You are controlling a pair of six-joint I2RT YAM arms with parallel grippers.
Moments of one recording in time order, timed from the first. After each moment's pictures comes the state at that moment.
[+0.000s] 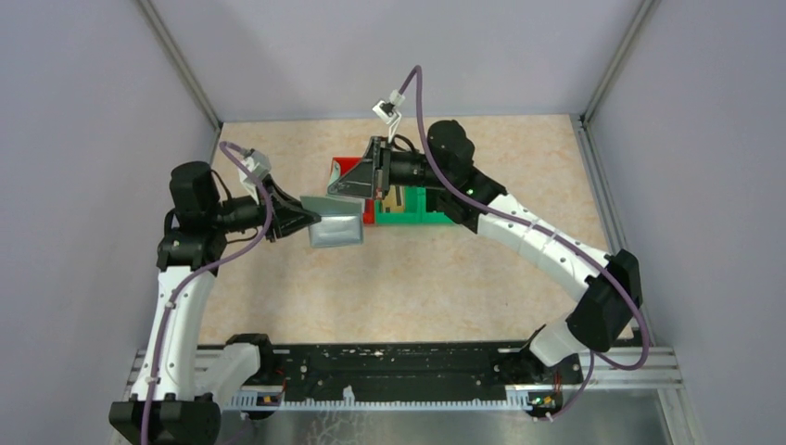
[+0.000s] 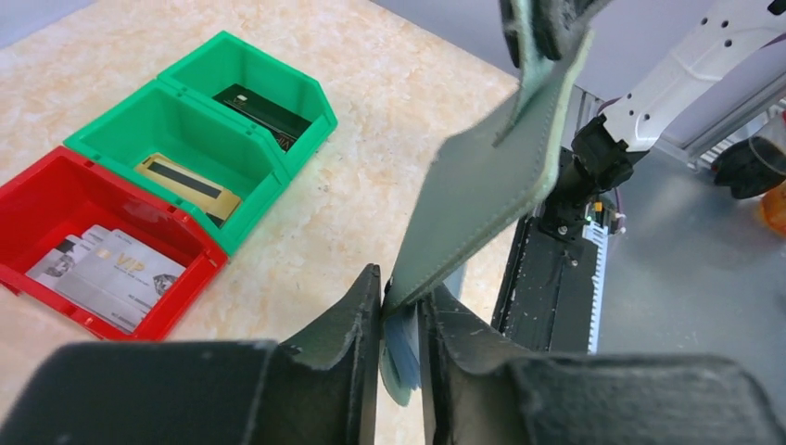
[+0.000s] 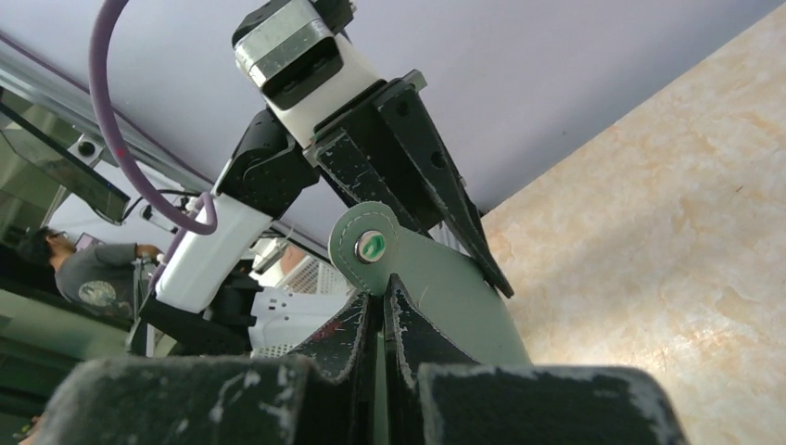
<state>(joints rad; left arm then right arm) -0.01 0.94 1.03 -0.46 1.19 0.07 0.79 1.49 1.40 0.18 -0.71 0.84</state>
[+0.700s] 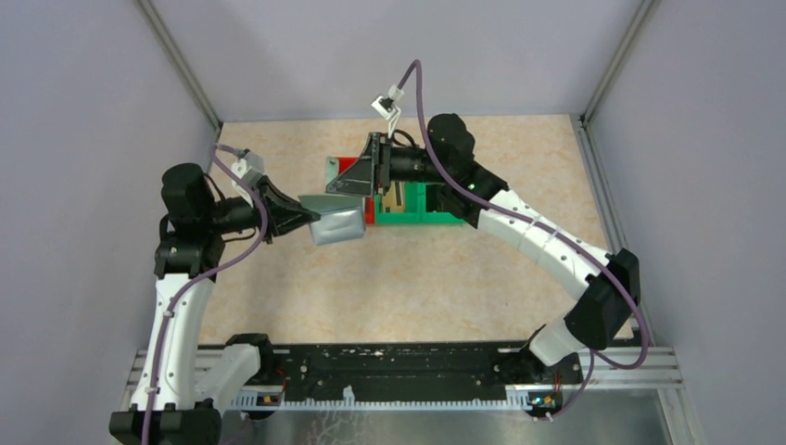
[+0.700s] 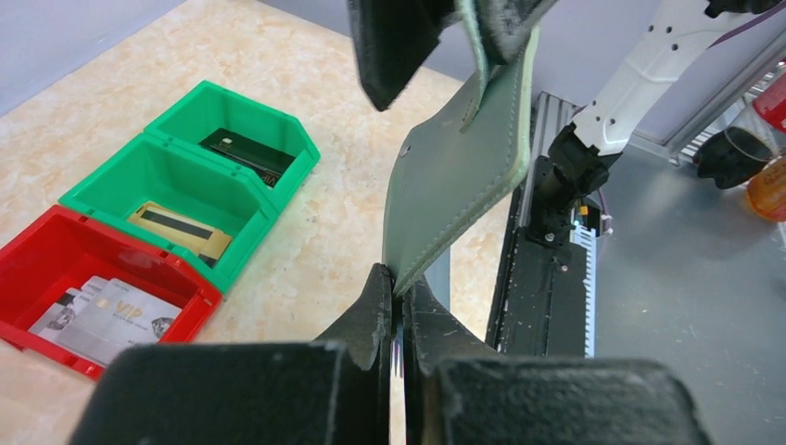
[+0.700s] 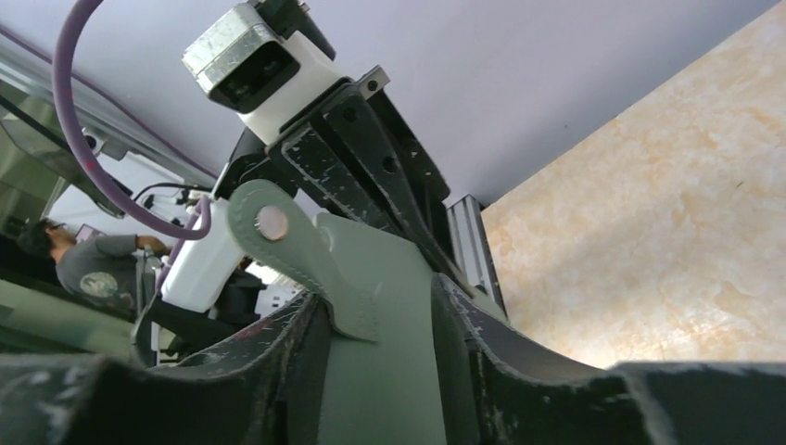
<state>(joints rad) -0.01 0.89 1.02 -0.36 1.25 0.03 0.78 1.50 1.45 0.12 -0.73 0.83</state>
